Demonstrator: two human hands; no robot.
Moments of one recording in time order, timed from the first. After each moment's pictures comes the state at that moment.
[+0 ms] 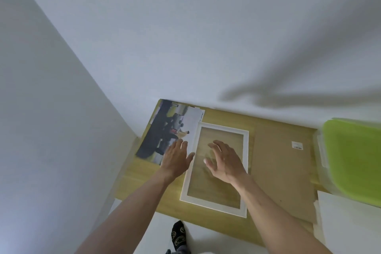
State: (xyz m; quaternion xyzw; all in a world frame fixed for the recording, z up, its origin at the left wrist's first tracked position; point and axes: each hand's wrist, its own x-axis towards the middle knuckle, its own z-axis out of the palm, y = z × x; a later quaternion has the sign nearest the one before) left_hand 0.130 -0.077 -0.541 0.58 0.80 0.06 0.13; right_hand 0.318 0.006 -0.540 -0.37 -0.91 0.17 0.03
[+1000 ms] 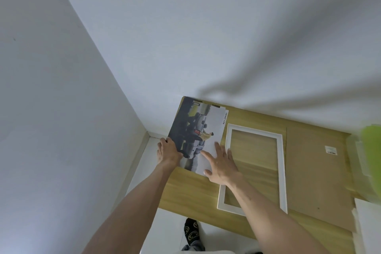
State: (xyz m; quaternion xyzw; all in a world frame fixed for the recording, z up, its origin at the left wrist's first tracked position) left_hand 0.001 -0.098 -0.561 0.31 0.90 0.11 0.27; right_hand 0.187 -0.031 -0.567 -0.37 -0.88 0.19 -0.22
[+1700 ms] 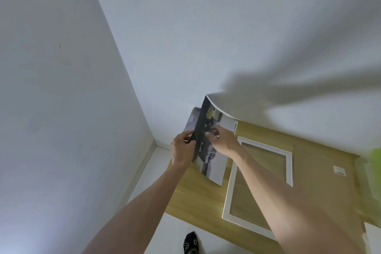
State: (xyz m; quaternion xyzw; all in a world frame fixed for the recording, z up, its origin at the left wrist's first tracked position) left_hand 0.017 -0.094 -0.500 0.21 0.78 0.51 0.29; right_hand 0.129 0.019 -0.479 -0.46 -0.79 0.40 0.01
